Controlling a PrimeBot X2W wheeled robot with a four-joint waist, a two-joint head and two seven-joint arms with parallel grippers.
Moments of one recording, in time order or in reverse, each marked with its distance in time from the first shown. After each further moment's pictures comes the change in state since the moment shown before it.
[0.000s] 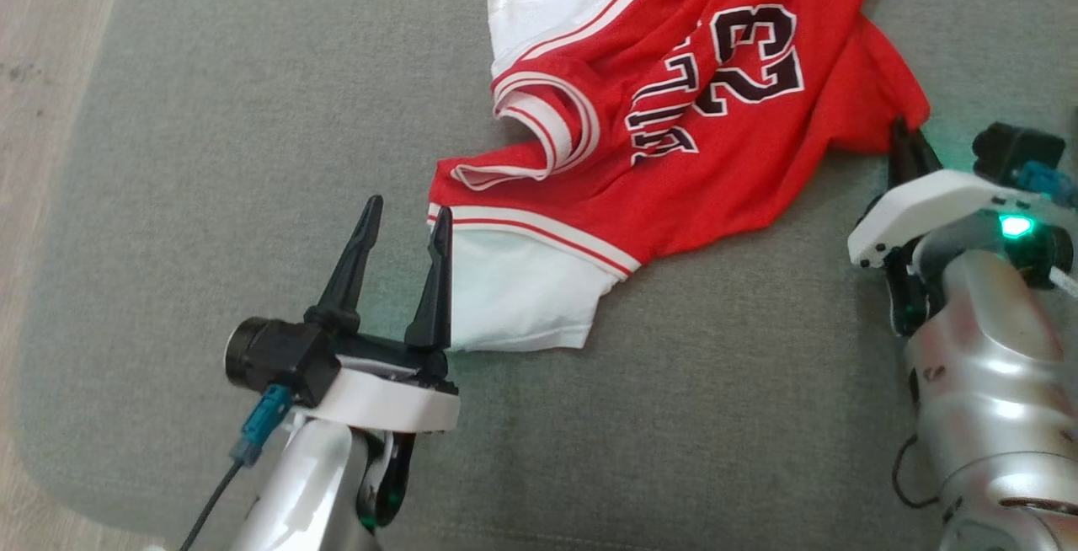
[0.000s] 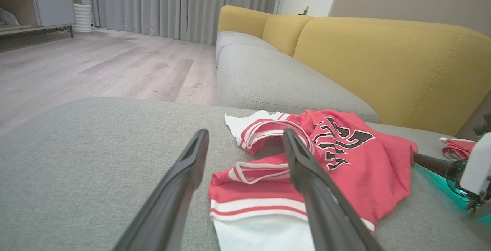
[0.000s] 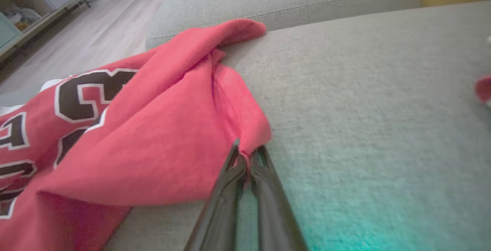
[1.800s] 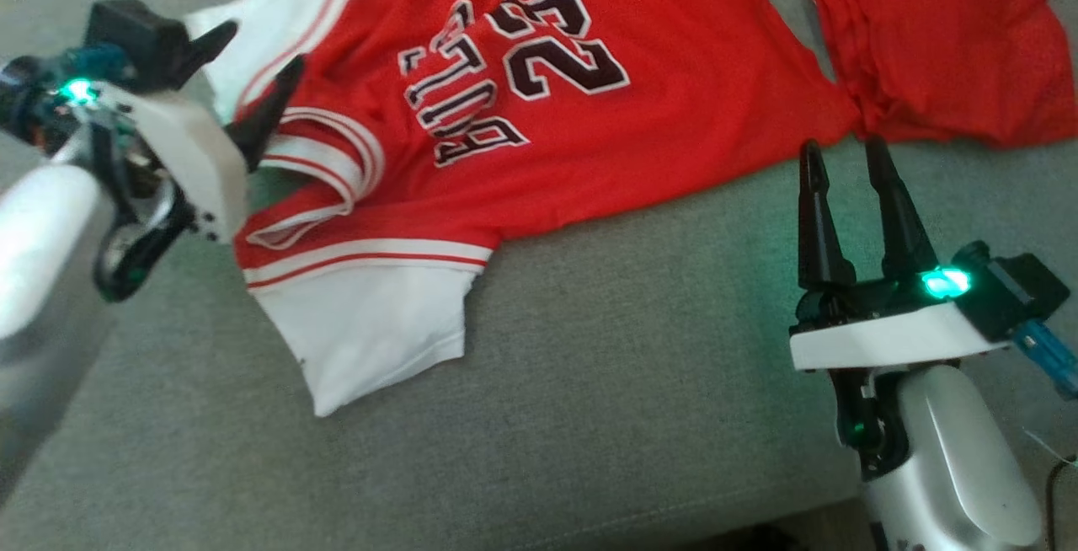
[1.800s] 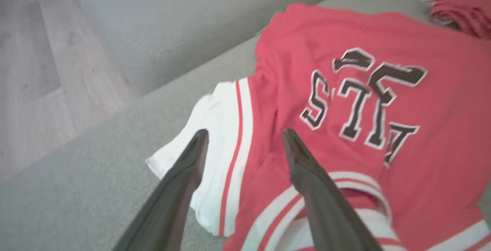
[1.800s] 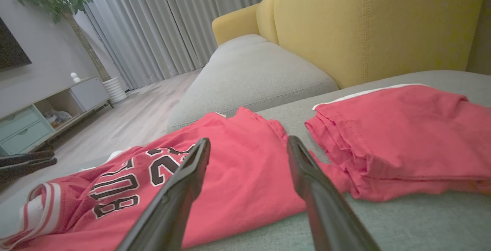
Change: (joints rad) left arm -0.621 0.563 -0.434 0.163 -0.417 -0.072 0.550; right arm 0.503 0.013 0.407 -0.848 0.363 0.000 -0.124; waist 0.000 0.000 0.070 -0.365
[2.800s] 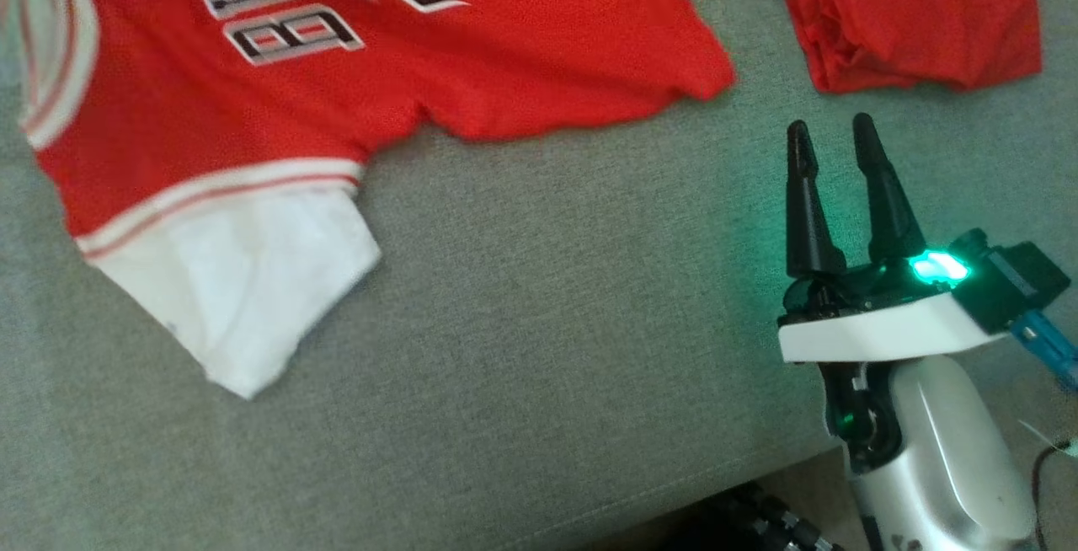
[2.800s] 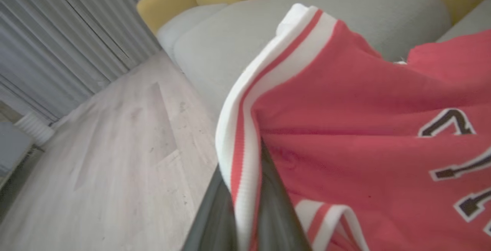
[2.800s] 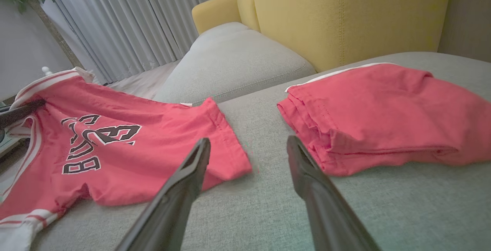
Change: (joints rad) left arm -0.437 0.086 -0.263 0.430 0.067 0.145 -0.373; right arm -0.014 0.000 0.039 -0.047 0.042 0.000 0.000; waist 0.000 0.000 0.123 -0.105
